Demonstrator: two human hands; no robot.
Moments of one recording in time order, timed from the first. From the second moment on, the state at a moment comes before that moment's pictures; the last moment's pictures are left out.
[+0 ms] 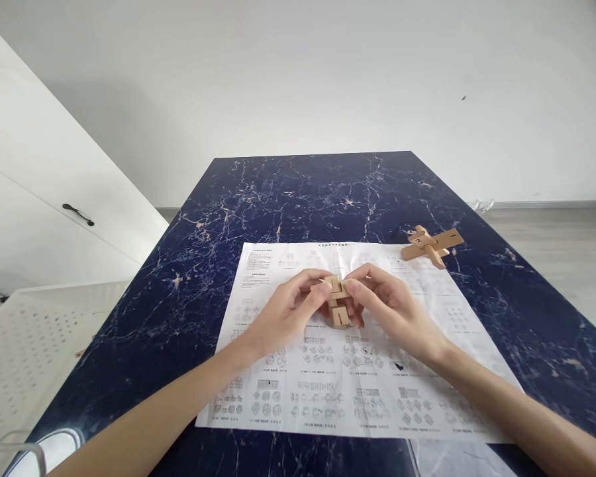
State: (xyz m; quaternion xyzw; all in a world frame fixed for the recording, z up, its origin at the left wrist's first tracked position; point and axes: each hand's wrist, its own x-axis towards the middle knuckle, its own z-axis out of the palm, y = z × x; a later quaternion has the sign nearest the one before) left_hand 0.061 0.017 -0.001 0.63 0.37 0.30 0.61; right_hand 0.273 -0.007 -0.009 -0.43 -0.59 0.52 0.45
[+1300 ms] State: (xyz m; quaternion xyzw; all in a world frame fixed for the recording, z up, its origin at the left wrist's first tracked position) left_hand 0.061 0.014 -0.007 0.73 0.36 0.31 0.49; right_hand 0.275 -0.011 -0.007 -0.43 -0.60 0.54 0.41
